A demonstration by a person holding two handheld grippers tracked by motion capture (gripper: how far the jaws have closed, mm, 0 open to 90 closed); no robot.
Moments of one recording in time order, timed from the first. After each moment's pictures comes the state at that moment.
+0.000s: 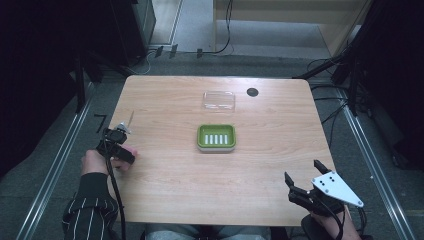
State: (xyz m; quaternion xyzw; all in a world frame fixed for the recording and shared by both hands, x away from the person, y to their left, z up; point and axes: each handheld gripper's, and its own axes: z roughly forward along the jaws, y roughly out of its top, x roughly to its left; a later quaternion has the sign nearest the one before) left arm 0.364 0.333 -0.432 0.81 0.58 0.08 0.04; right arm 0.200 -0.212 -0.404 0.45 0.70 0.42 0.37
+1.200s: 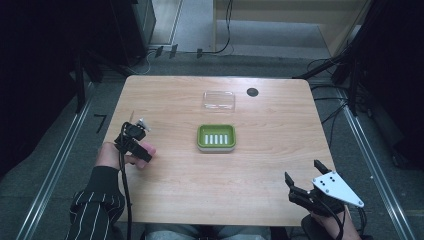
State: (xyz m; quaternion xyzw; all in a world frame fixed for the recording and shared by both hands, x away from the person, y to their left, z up) left arm 0.373 0.288 -0.420 0.86 0.50 0.04 0.06; right arm 0.200 -0.212 -0.404 0.45 0.70 0.42 0.37
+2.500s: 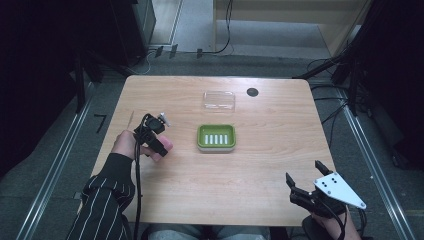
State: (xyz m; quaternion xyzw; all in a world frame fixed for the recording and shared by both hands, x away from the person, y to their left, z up) left arm 0.398 0.238 -0.410 0.91 0.41 0.03 0.06; right arm 0.197 -0.214 -0.403 0.45 0.70 0.42 0.37
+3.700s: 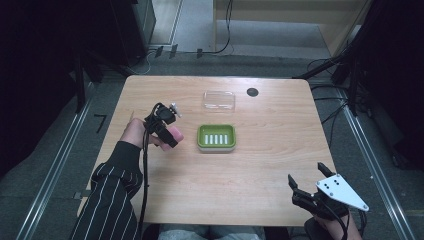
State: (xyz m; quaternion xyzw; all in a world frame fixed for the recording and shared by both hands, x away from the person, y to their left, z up) left arm 0.417 0.206 -0.384 0.93 0.36 0.04 0.09; right arm 0.193 -0.219 -0.404 0.46 0.70 0.41 0.37
